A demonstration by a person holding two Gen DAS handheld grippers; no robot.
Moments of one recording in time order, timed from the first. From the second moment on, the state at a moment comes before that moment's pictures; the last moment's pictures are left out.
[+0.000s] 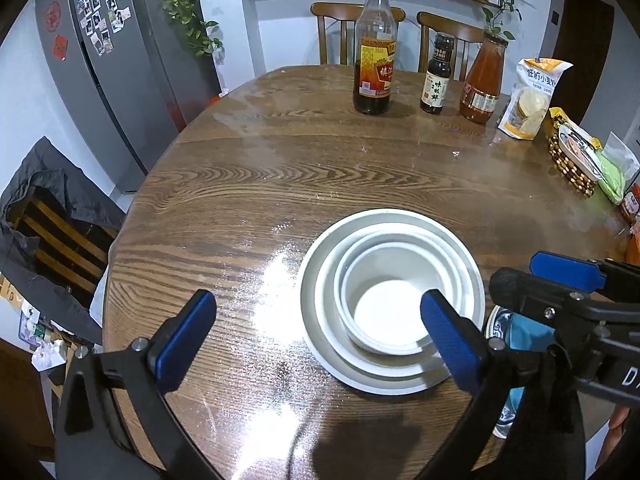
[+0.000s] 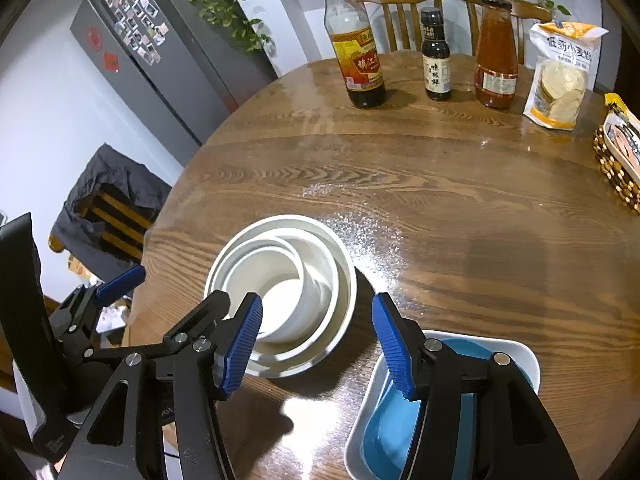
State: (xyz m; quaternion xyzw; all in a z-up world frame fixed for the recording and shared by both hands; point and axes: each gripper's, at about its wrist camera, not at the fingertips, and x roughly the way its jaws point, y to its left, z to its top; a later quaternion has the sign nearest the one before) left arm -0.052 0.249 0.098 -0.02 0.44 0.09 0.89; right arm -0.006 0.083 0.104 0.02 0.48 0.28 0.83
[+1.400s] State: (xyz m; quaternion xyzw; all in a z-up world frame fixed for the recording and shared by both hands) left arm -0.054 0.330 0.067 -0.20 0.51 0.10 0.83; right arm 0.025 0.034 0.053 0.10 0.57 0.27 0.77
